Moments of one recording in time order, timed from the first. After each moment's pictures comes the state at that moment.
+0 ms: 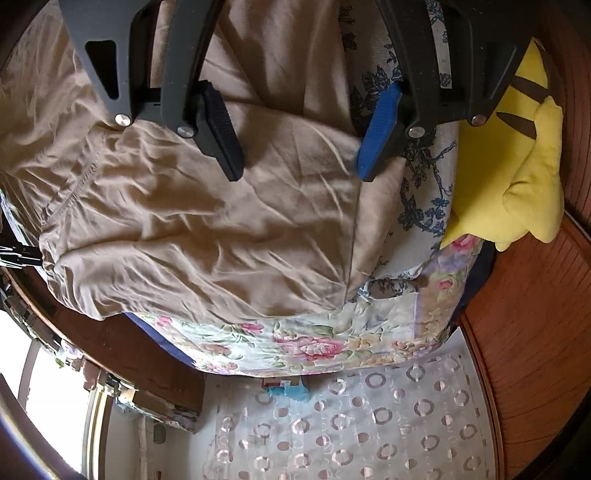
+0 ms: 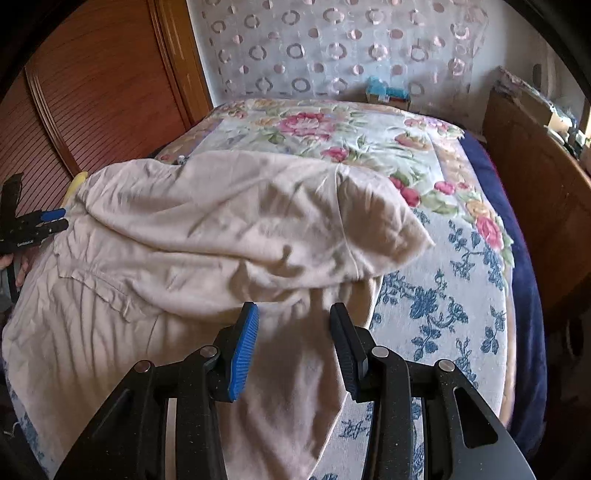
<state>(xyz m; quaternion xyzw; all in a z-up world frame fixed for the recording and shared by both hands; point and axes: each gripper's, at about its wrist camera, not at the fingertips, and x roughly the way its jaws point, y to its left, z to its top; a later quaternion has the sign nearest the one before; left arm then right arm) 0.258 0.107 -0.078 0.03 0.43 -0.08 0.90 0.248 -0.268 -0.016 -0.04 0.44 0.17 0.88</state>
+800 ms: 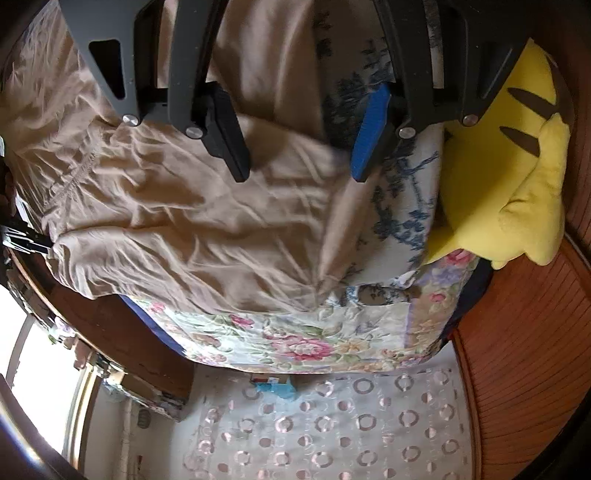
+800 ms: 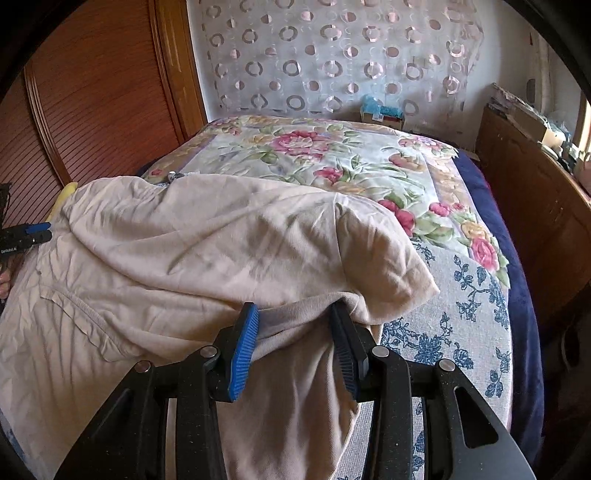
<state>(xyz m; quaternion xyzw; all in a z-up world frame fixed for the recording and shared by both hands) 0.261 0.138 -0.082 -0.01 0.44 -0.07 0.90 0.276 -0.268 -0.022 -0.05 0.41 0.15 0.90</state>
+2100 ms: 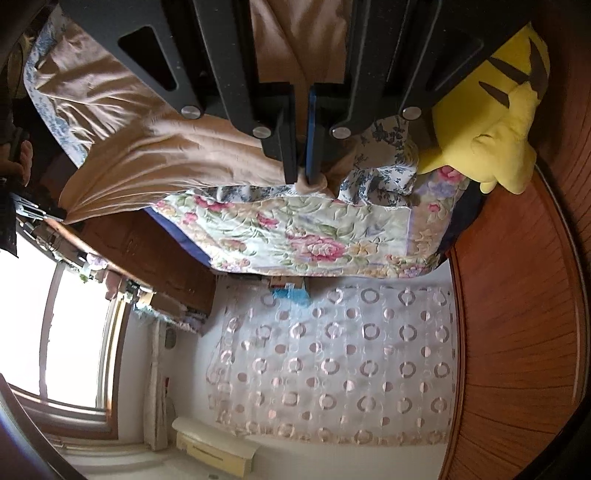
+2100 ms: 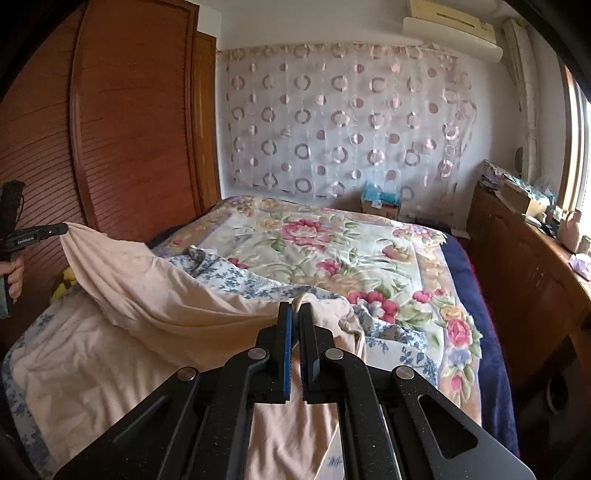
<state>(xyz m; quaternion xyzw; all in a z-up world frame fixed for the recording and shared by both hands) 0.189 0.136 0.034 -0.04 0.26 -0.10 0.96 0.169 -0.258 0.055 -0.06 0.25 0.17 0.95</state>
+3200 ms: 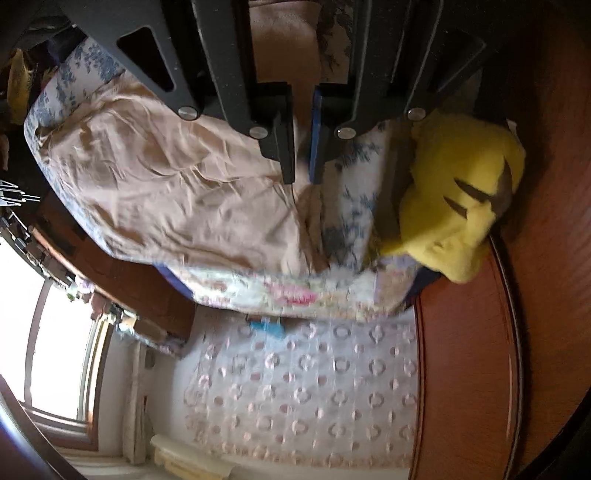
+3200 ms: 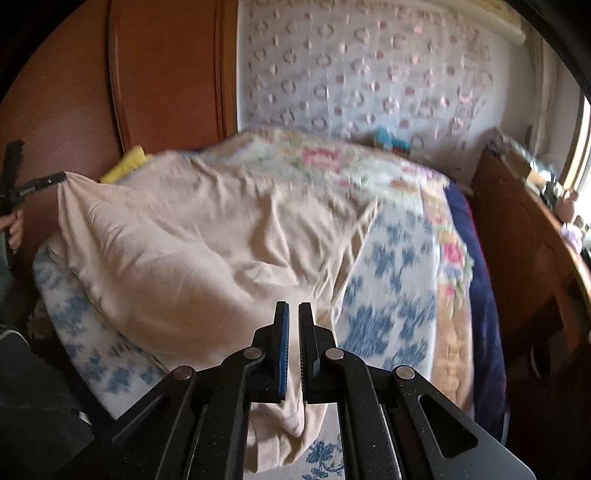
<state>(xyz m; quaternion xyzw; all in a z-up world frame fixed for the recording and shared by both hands) 0.044 0.153 -0.033 -0.05 0.33 -0.05 0.94 0.011 -0.280 0.034 -0.11 0.37 0.17 0.90</state>
